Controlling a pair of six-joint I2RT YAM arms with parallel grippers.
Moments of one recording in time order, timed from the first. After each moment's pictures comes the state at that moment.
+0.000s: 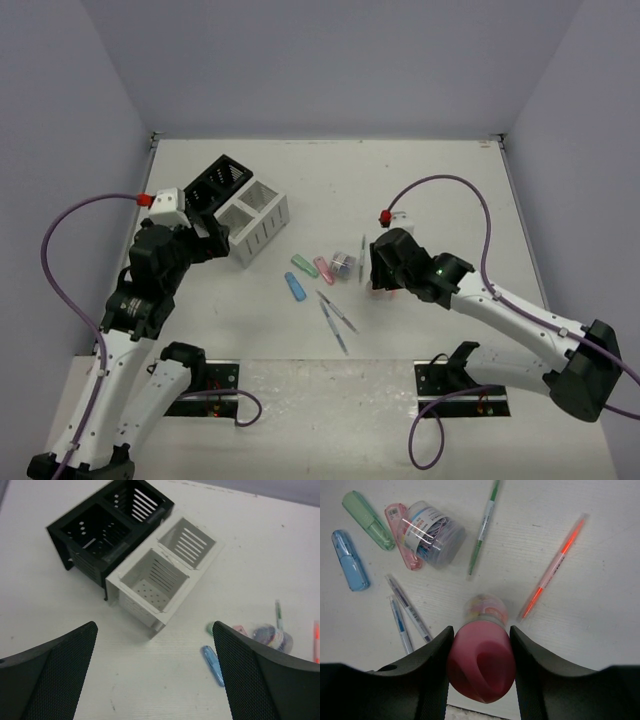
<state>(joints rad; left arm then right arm) -0.24 0.62 0.81 -0.54 -0.16 -0.31 0.82 1.12 0.85 -0.65 0.31 0.59</state>
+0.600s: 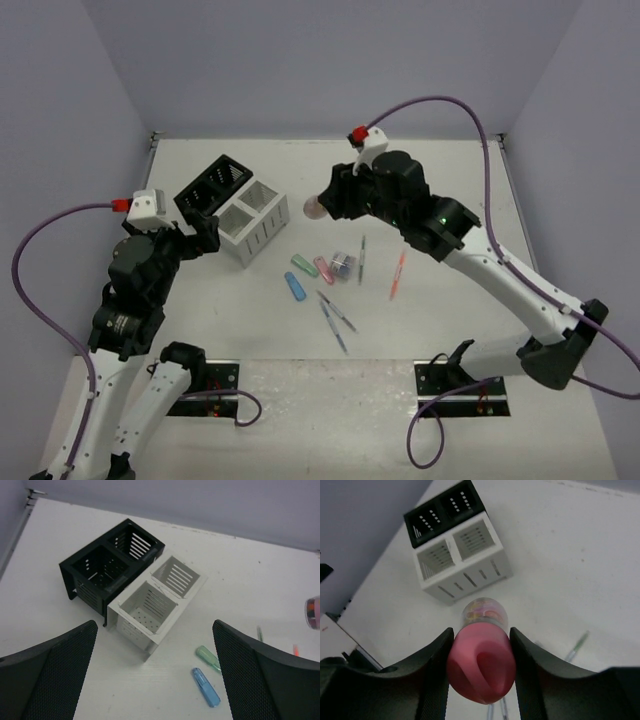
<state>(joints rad) -0.25 0.55 0.85 -0.49 -0.18 -0.30 0.81 1.32 1.45 -0.52 0.10 0.36</state>
